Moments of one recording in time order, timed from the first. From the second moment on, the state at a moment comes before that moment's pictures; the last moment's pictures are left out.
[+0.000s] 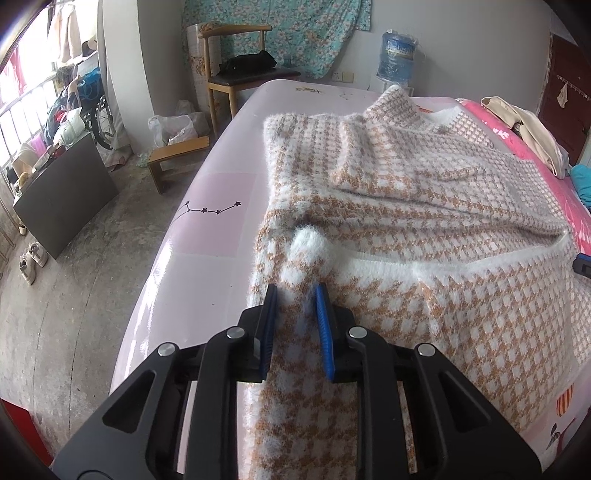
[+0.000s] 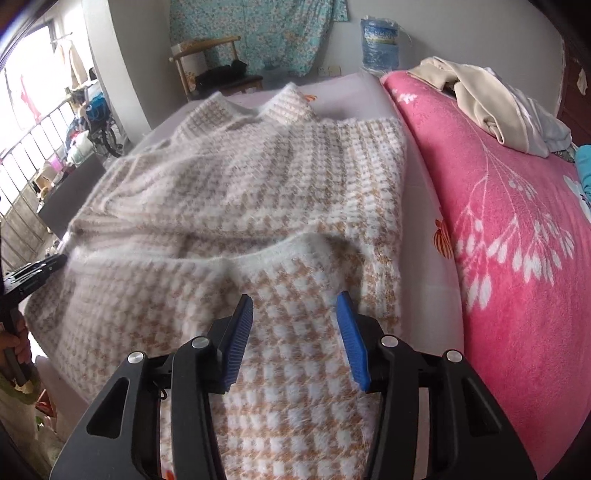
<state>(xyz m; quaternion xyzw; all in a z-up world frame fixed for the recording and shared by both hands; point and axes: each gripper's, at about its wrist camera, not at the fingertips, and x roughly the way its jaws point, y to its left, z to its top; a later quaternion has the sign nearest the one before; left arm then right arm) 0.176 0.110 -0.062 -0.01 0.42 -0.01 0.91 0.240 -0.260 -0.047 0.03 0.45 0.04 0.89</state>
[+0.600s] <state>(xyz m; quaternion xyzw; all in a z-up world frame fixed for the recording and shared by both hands) 0.162 0.113 -0.024 -0.01 0.37 -0.04 0.93 0.208 -0.266 -0.017 0.06 0.43 -0.01 0.90</state>
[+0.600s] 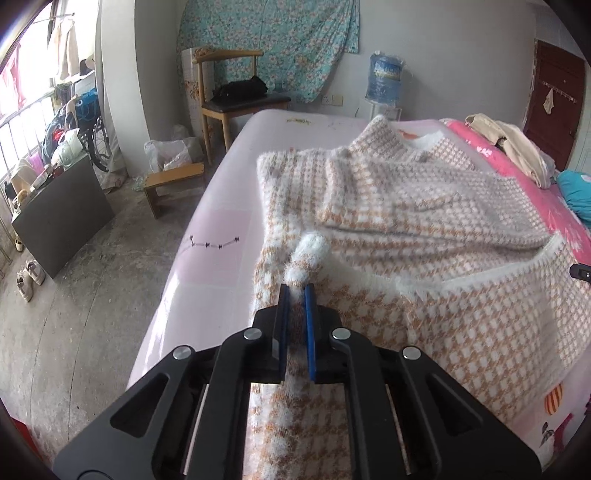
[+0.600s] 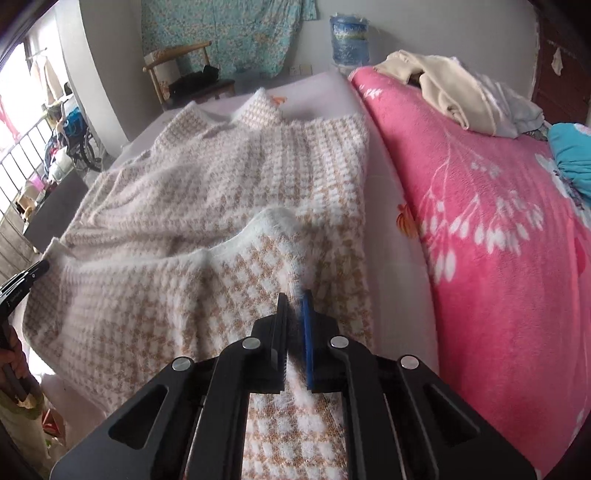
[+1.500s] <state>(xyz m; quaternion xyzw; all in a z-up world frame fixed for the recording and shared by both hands) 0.150 0.053 -0.021 -0.02 0.38 -0.19 0.91 0.213 -0.206 -0.025 0.05 0.44 0.10 0.89</state>
